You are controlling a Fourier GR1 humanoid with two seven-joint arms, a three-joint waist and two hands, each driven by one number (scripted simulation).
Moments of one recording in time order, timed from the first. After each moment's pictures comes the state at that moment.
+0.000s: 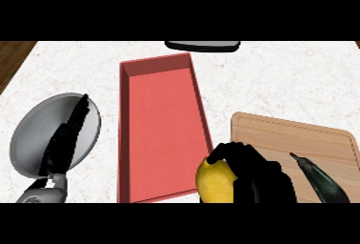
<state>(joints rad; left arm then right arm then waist) -0.05 0.19 -0.01 -1.55 -0.19 0.06 0.11 -0.23 -0.09 0.77 -2.17 1.25 0.08 1.06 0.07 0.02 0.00</state>
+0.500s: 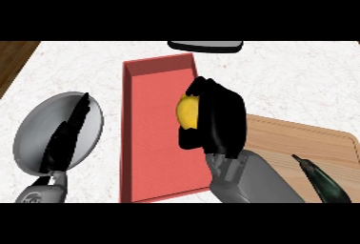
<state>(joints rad) -0.07 0.20 0.00 -1.52 -0.19 0.04 0.10 -0.61 -0.01 0.53 -1.66 1.00 0.00 1.09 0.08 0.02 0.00</state>
